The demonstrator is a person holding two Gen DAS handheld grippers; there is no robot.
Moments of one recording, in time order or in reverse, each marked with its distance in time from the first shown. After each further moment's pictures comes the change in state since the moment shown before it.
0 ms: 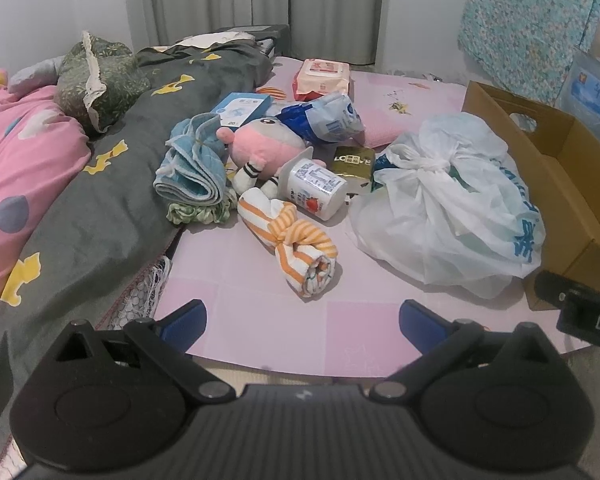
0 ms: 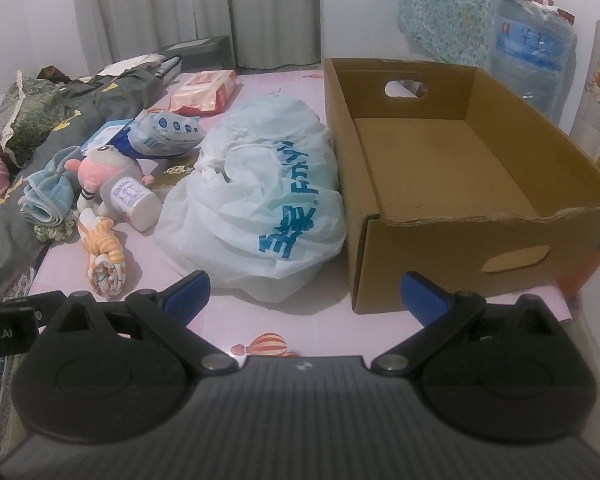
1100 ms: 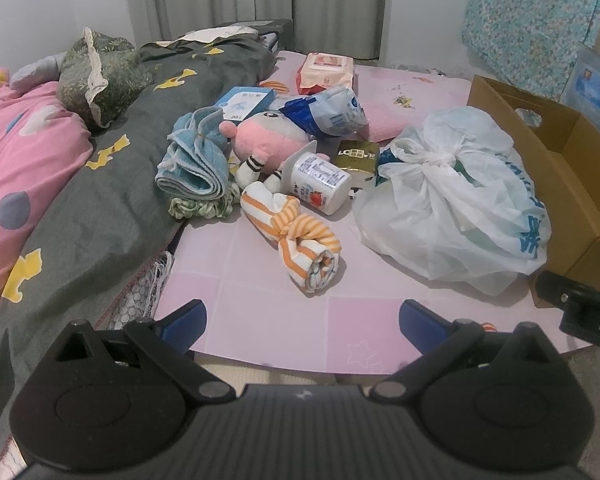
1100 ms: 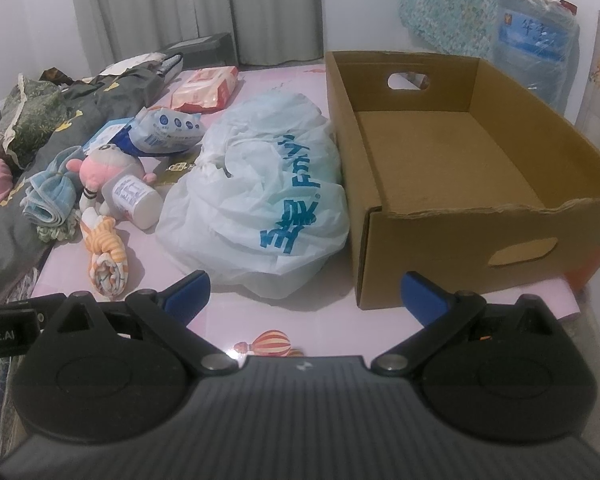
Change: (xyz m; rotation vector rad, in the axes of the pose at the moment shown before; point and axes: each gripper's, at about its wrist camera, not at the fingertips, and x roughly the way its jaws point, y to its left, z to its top) left arm 0.003 0.001 0.000 -0.001 0.018 0.011; right arm 0.006 -0.002 -0.002 0.011 0.017 0.019
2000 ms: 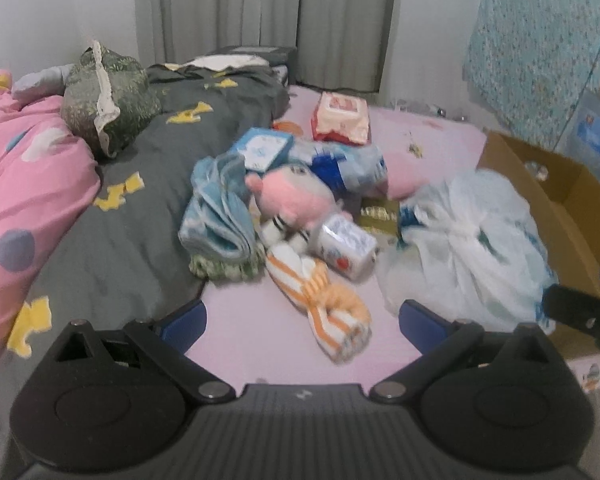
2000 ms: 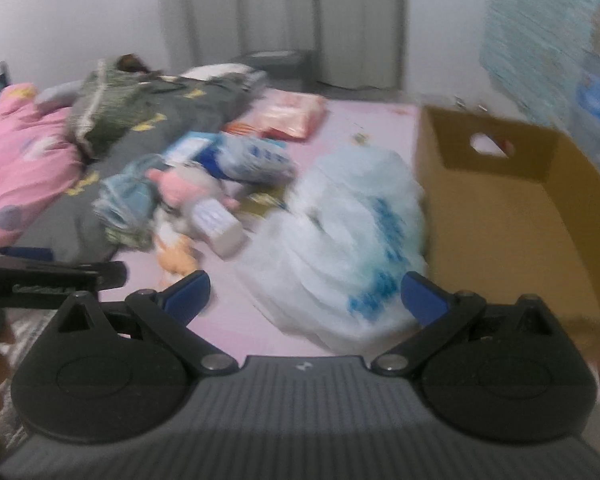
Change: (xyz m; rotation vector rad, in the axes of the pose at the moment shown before) left arm 0.004 0.045 0.046 -0.050 -0.094 -0.045; right arm -0.018 0.041 0.055 -0.207 -0.062 0.237
